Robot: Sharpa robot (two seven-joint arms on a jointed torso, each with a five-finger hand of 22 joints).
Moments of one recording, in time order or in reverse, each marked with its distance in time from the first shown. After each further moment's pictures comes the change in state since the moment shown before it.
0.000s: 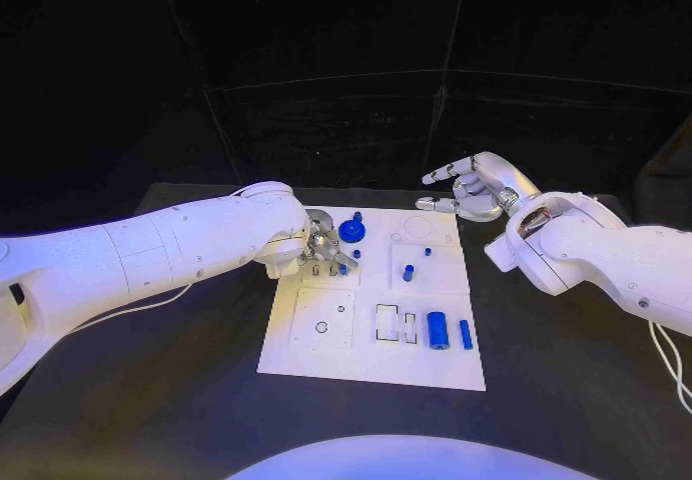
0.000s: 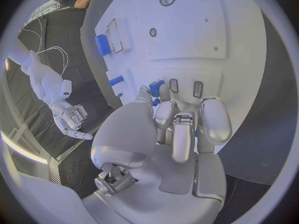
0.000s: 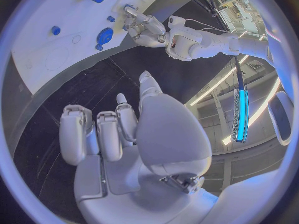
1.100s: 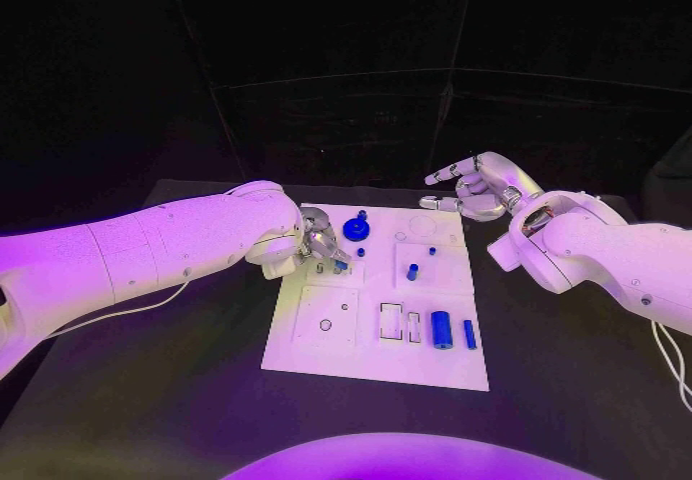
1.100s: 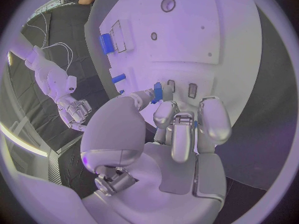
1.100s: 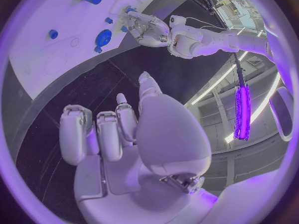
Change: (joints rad) left arm 0.001 -0.054 0.000 0.049 0.044 -0.040 0.024; left_hand -0.143 -0.198 0.725 -0.020 0.034 -0.027 0.009 0.004 0.040 -0.001 -0.005 -0.016 -0.031 -0.002 -0.005 0.000 0.000 0.000 -0.004 -0.003 -0.009 0.015; right arm 0.000 0.008 0.000 -0.020 0.035 0.026 0.010; right_hand 0.006 0.013 -0.006 -0.006 0.033 0.010 -0.005 0.000 0.000 0.000 0.000 0.000 0.000 0.000 0.000 0.000 0.001 0.000 0.000 0.000 0.000 0.001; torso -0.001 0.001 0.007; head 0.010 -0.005
